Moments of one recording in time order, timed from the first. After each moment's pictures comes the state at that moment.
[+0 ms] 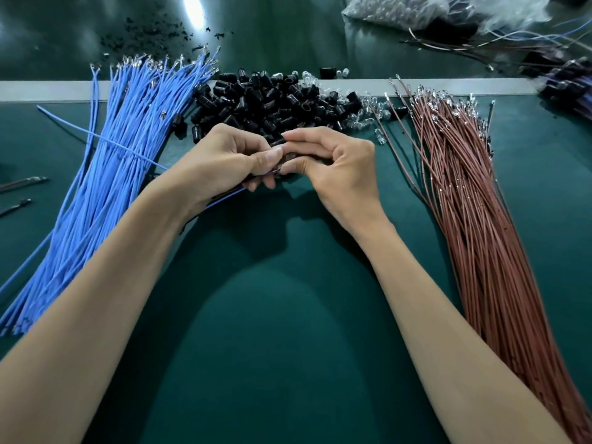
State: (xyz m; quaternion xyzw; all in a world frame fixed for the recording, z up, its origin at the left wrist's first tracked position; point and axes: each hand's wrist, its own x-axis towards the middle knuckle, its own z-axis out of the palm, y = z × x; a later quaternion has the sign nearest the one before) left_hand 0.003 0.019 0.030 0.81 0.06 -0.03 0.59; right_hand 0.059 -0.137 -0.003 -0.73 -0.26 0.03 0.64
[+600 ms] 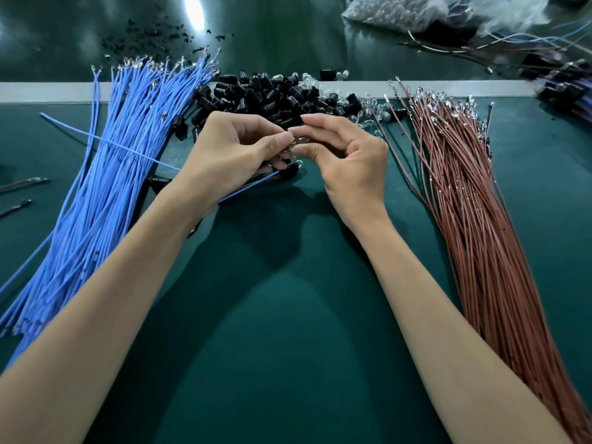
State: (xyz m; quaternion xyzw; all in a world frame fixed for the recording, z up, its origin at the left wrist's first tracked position) left_hand 0.004 0.003 0.036 0.79 0.10 0.08 0.60; right_hand 0.062 -0.136 0.001 -0.72 -0.22 -0.04 0.66
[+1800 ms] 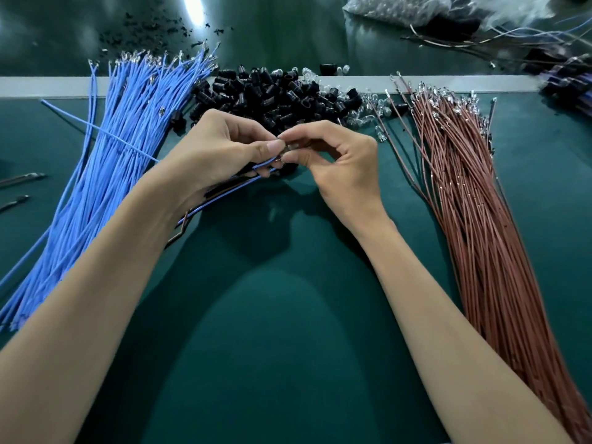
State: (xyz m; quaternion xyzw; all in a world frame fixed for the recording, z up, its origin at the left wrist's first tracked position) left_hand 0.002 0.017 0.038 0.78 0.11 0.00 0.62; right_hand 0.062 -0.136 -0.003 -0.71 -0.31 -0.05 0.63
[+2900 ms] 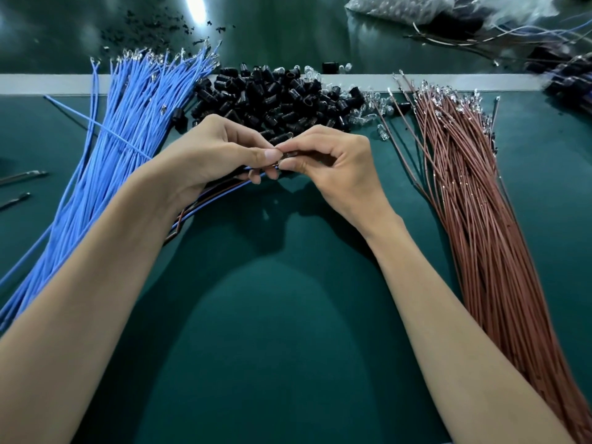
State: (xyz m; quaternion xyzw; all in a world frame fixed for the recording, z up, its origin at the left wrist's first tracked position) left_hand 0.004 0.027 0.036 0.78 0.09 -0.07 0.62; right_hand 0.063 -0.140 -0.001 -0.74 -0.35 0.00 0.58
